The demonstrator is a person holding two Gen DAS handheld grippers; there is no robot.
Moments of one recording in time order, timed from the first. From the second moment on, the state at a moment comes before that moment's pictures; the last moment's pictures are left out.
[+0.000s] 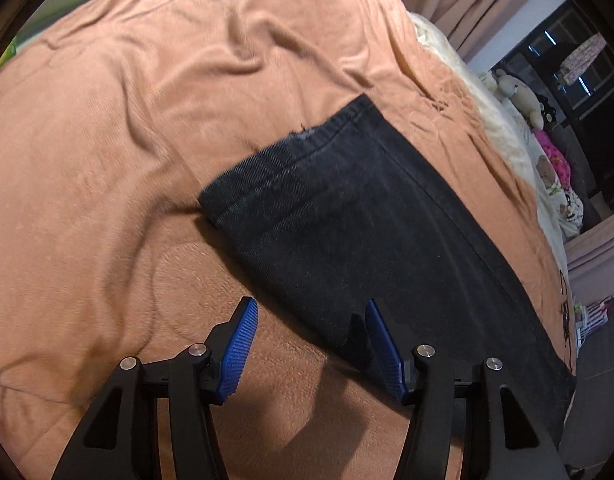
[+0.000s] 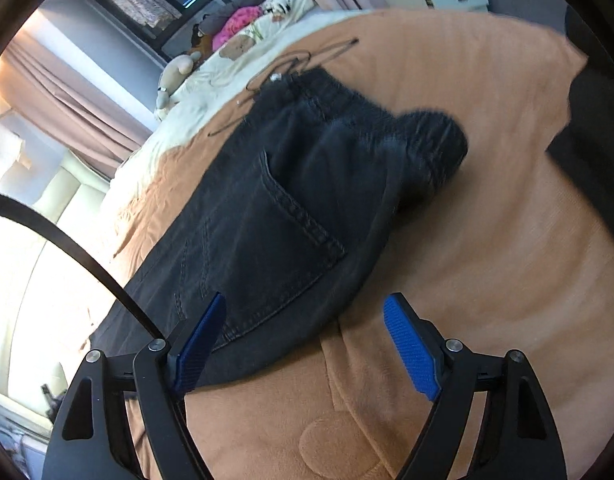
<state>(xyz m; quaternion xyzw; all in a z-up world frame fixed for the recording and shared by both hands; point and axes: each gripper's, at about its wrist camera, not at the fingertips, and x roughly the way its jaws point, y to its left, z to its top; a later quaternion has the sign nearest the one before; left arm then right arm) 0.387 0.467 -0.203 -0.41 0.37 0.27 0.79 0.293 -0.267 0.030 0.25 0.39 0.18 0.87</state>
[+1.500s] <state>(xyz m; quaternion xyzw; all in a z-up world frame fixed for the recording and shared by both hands) 0.392 0.466 -0.116 -0.40 0.28 0.27 0.83 0.293 -0.251 0.057 0.31 0.32 0.20 0.87</state>
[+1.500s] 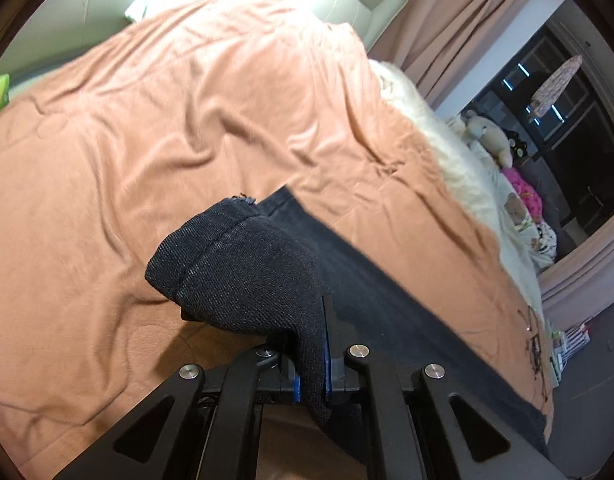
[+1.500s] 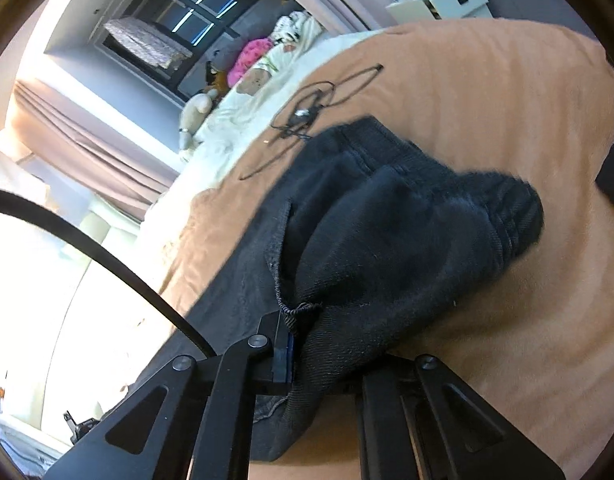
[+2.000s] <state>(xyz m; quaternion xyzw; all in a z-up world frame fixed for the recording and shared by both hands) 0.264 0.469 -0.108 -0.42 0.29 0.28 0.82 0.179 -0.281 0.047 0.30 0.35 0.22 0.86</state>
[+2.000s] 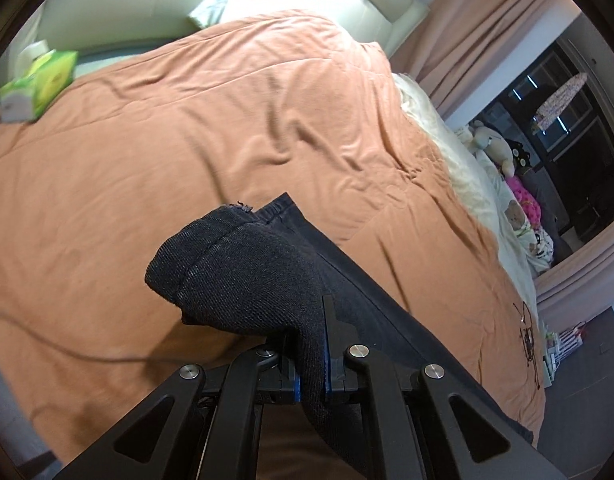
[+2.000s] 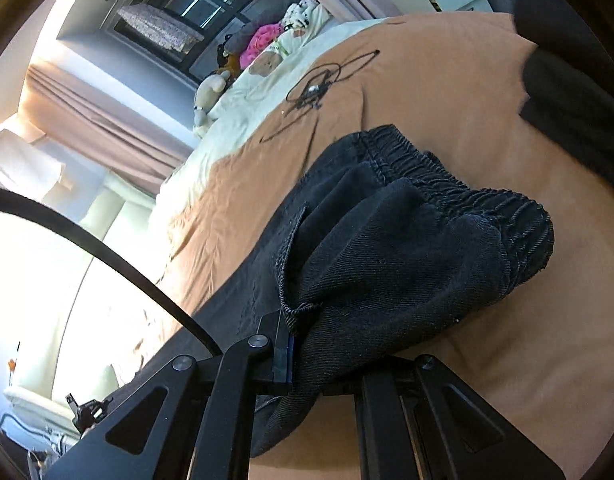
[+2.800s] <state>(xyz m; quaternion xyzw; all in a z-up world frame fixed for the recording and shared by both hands) 0.196 0.489 -0.174 -0.44 0.37 0.33 0.75 0.143 -0.303 0.012 0.27 0.44 0.20 0.83</state>
